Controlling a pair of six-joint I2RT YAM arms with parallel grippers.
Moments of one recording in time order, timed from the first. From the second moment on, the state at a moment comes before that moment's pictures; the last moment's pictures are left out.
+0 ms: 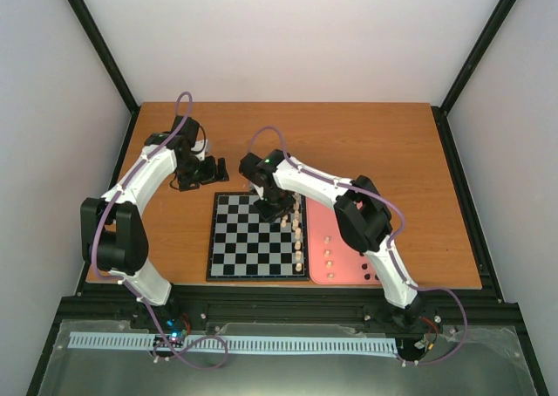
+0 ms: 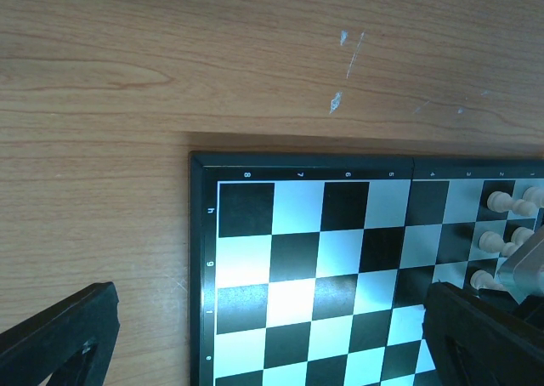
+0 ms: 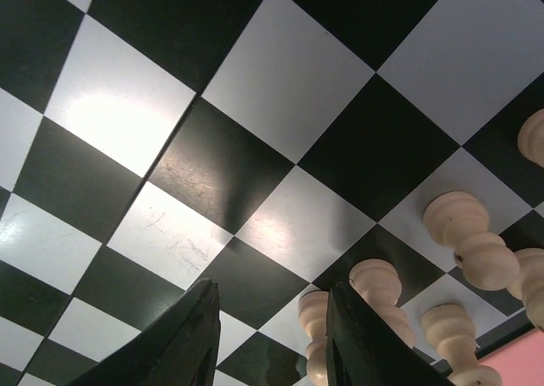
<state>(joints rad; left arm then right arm) -0.16 1.63 1.33 -0.97 0.23 -0.33 0.88 2.24 1.90 -1.24 -0.07 0.23</state>
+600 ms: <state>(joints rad) -0.16 1.63 1.33 -0.97 0.23 -0.33 0.88 2.24 1.85 -1.24 -0.07 0.23</state>
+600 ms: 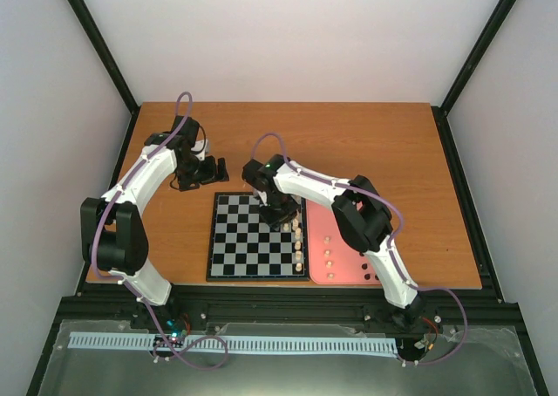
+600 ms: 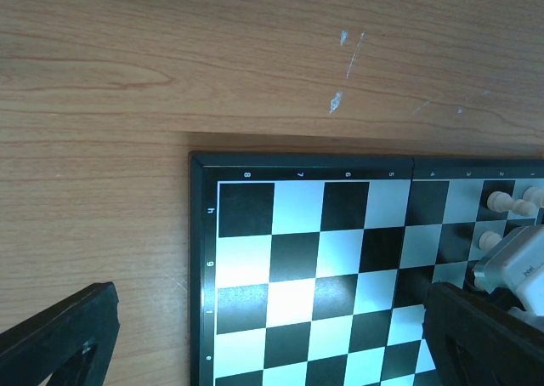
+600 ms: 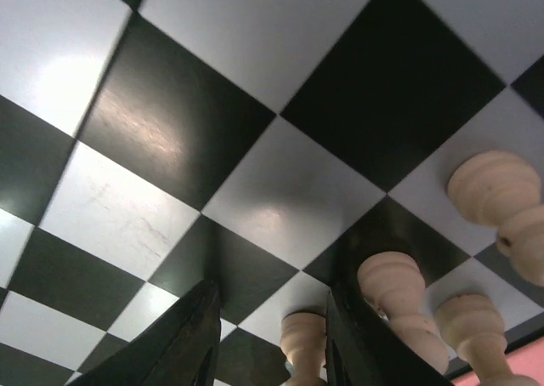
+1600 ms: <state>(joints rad) -0.16 1.63 1.33 -0.96 0.23 -0.33 0.90 2.08 1.89 -1.26 -0.06 0.25</state>
